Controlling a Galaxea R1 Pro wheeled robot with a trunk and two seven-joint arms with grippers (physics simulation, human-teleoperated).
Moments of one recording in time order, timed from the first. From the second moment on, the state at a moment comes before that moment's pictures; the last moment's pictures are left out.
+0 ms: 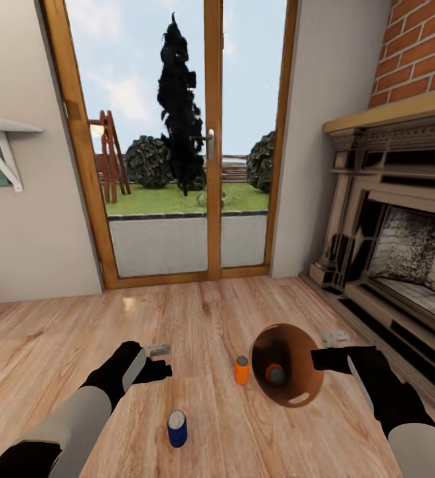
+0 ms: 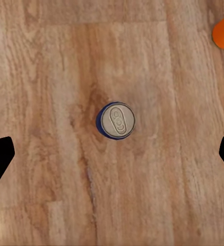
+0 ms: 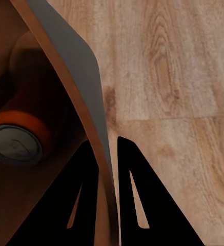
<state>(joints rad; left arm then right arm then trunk) -0.78 -0.03 -0.05 -0.46 0.22 0.76 0.08 -0.58 -0.19 -0.09 -0.93 0.14 0.71 0.41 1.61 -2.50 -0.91</state>
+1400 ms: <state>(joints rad) -0.78 -0.06 -0.04 -0.46 0.22 0.73 0.08 -0.59 -0.25 -0.10 -1.25 0.13 0.95 0.41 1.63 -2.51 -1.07</state>
